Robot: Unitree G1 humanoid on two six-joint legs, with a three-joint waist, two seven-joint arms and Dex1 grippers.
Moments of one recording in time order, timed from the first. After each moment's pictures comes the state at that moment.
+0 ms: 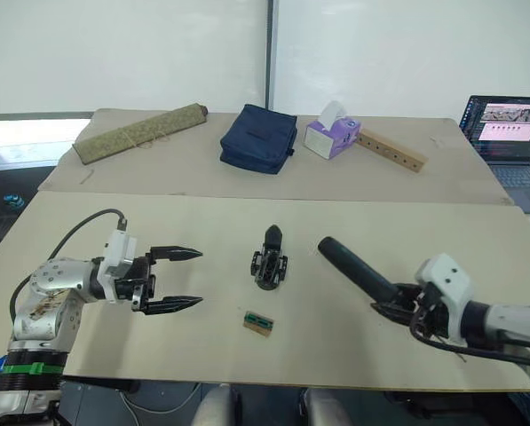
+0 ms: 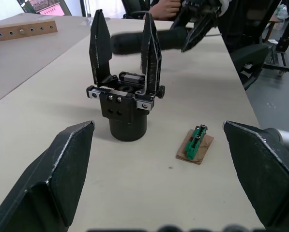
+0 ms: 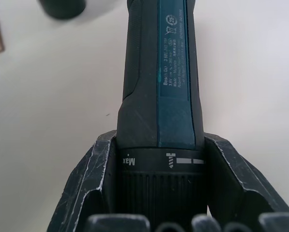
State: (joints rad) left arm -0.24 0.74 0.13 0.07 -0.56 0.08 -1.51; right arm 0.17 -0.87 -0.25 -0.58 0.45 0.74 0.79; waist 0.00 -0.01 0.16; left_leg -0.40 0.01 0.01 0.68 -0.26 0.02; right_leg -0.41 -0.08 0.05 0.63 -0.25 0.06
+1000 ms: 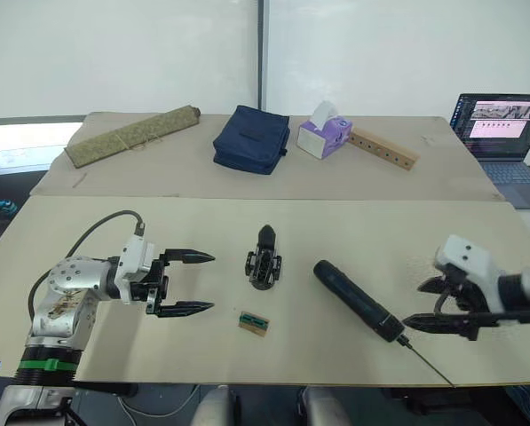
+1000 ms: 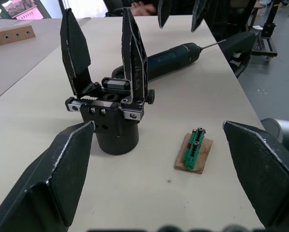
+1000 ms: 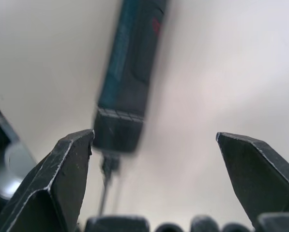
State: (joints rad) left arm -0.27 0.70 0.07 0.07 -0.51 0.01 -1.50; right arm -0.12 -1.37 -0.15 -0.50 0.60 1.14 1.02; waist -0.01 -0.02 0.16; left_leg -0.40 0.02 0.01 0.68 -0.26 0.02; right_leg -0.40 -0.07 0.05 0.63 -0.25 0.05
